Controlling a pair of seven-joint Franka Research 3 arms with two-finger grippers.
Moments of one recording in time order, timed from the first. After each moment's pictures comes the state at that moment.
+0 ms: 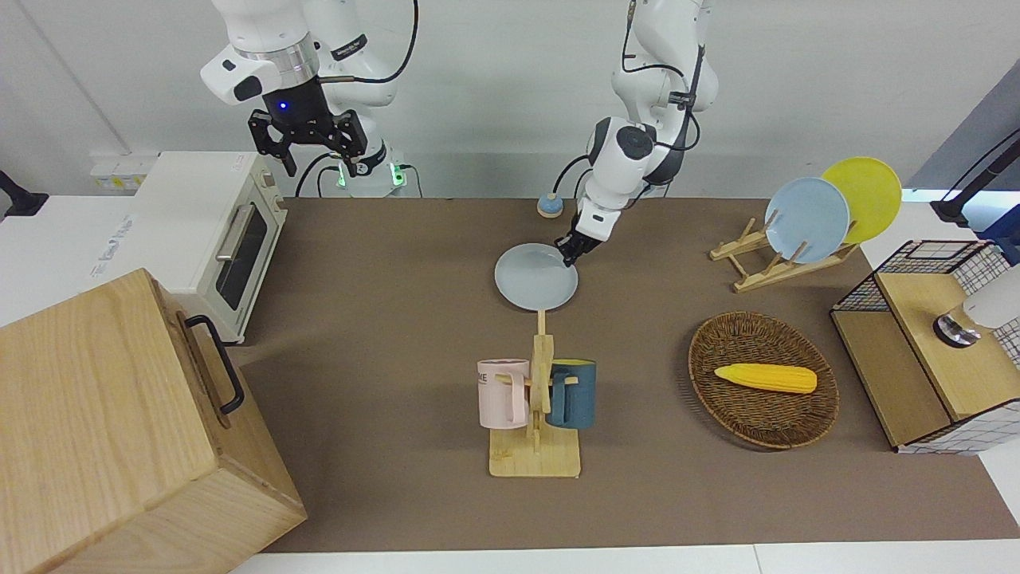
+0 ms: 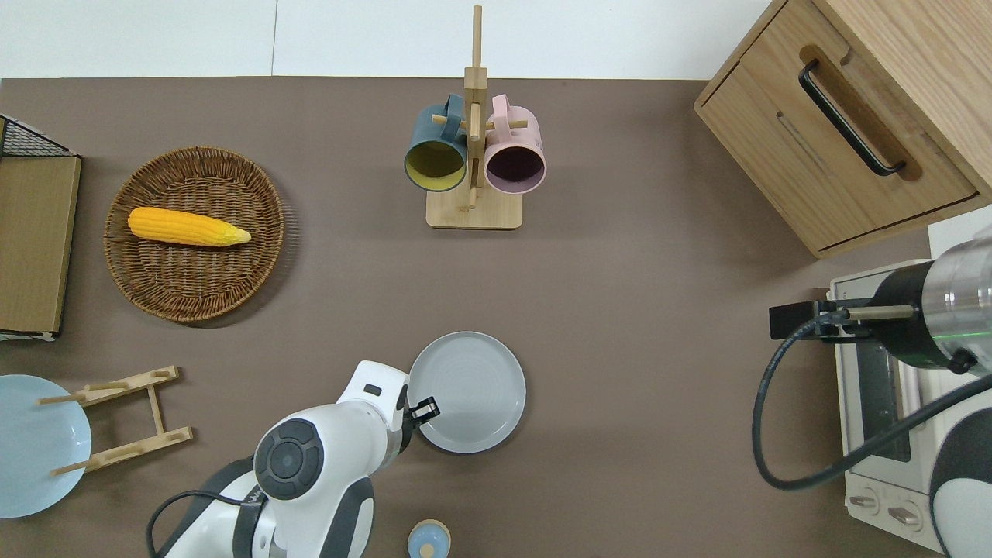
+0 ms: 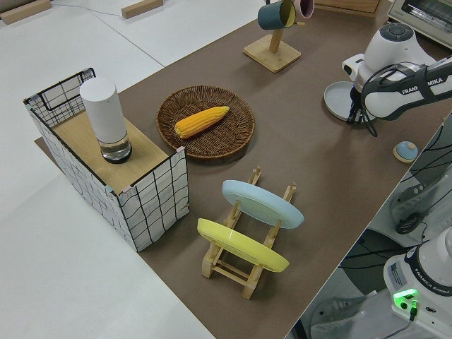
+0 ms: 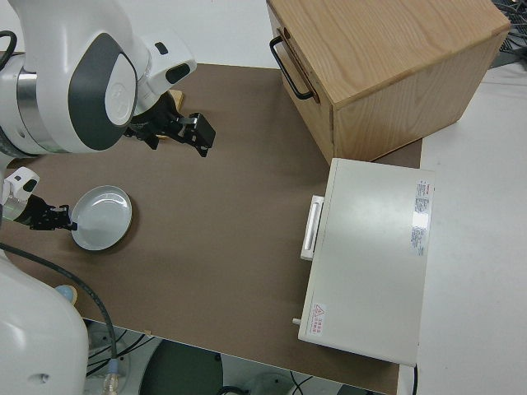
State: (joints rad) left arm -0.40 -0.07 -0.18 -2.56 -0.39 2.60 -0.68; right arm -0.25 -0.12 0.37 -1.63 0.05 1.51 0.17
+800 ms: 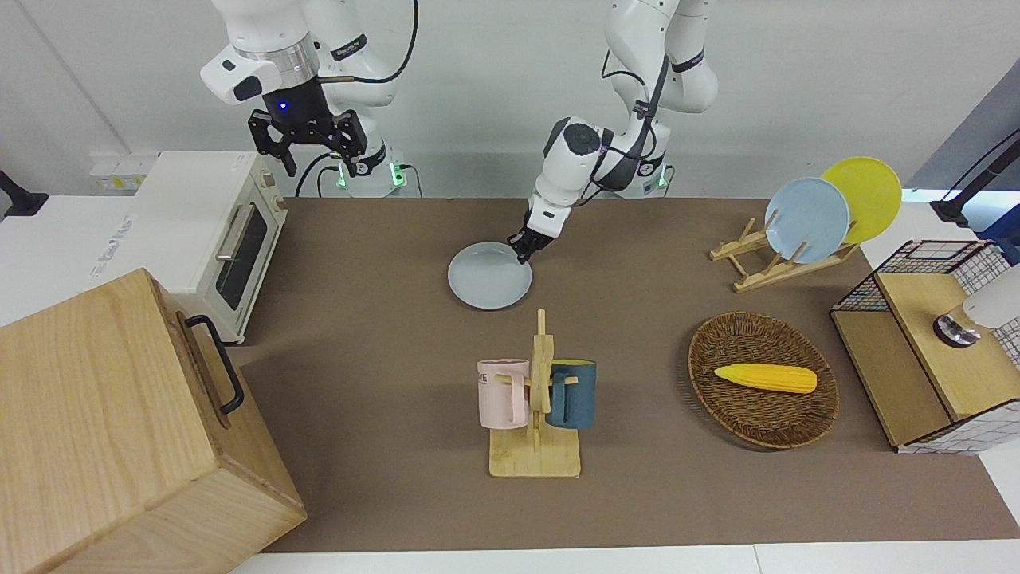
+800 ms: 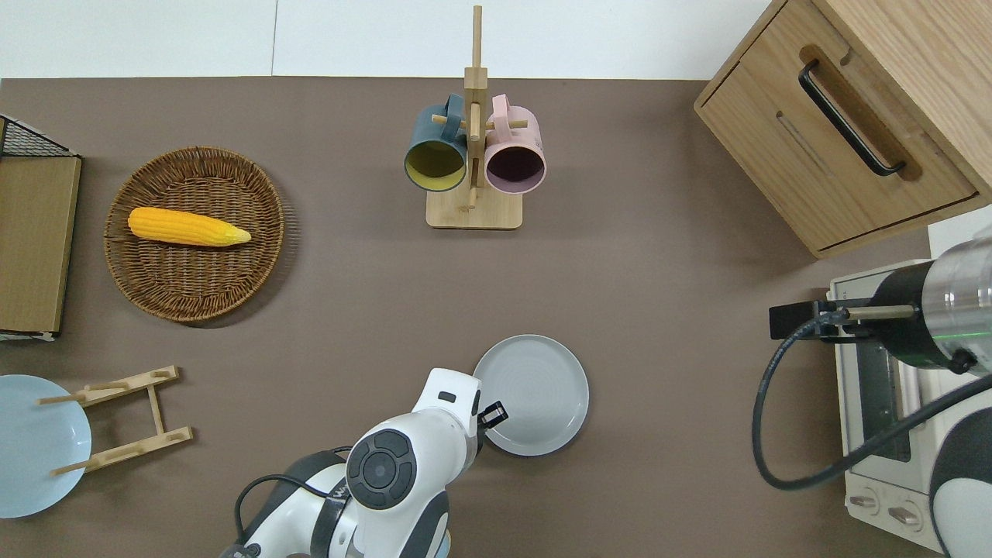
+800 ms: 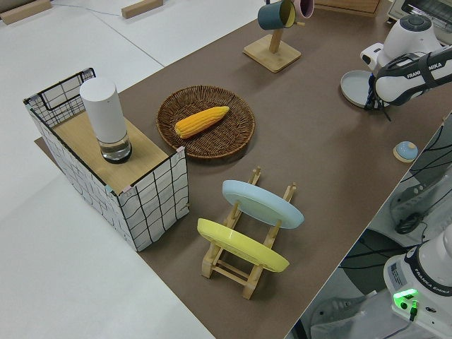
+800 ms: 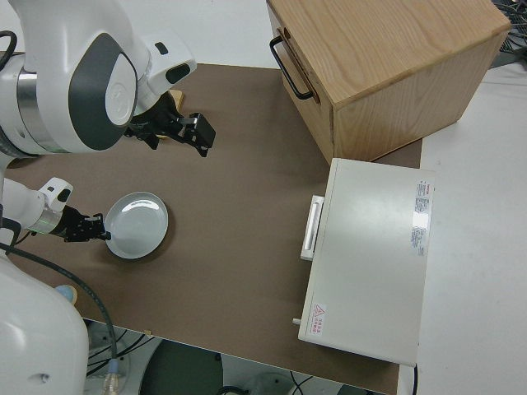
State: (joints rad) left arm -0.47 0.05 -0.29 -2.44 -0.40 2.65 -0.89; right arm -0.25 -0.12 0.37 -1.63 0.05 1.51 0.17
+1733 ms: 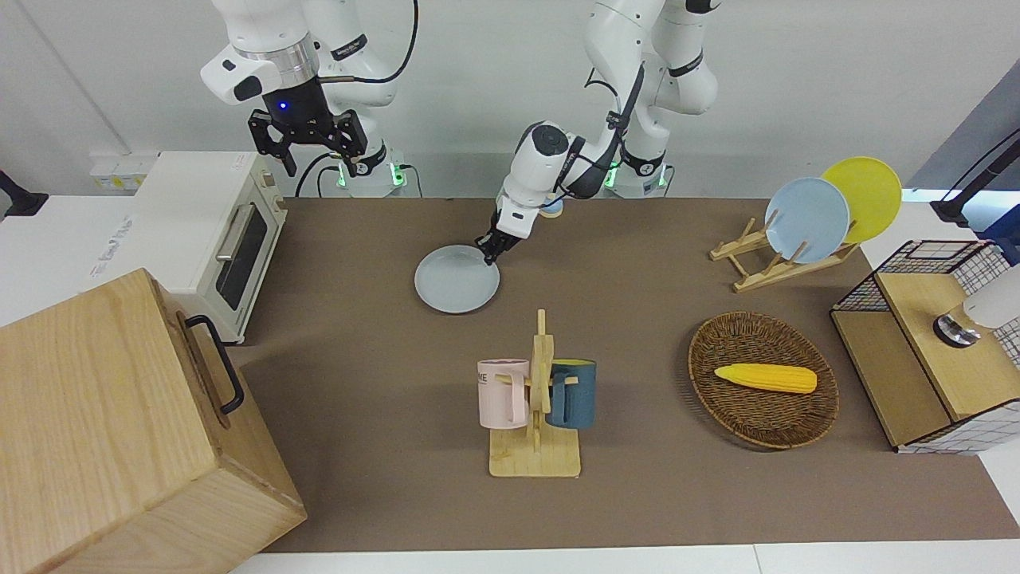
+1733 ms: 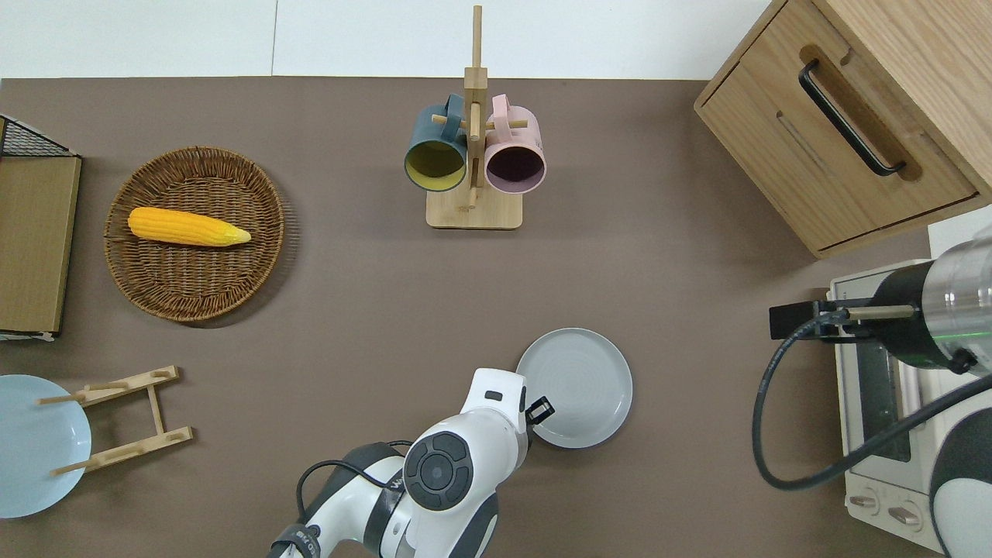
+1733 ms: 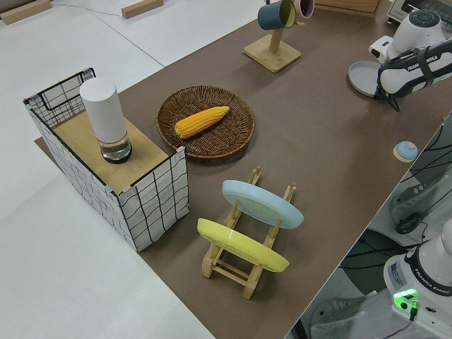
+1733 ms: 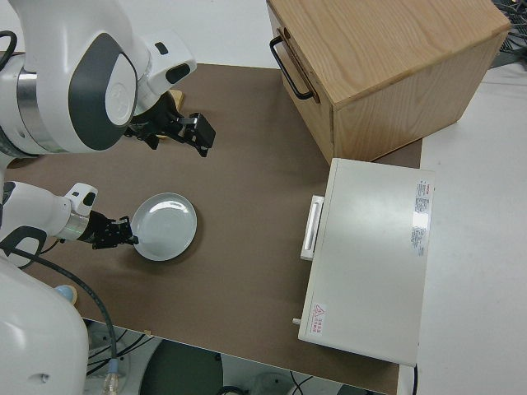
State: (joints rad) left arm -0.55 0.16 -0.30 -2.32 -0.40 2.72 -1.06; right arm -0.25 -0.12 0.37 -1.63 0.05 1.51 0.17
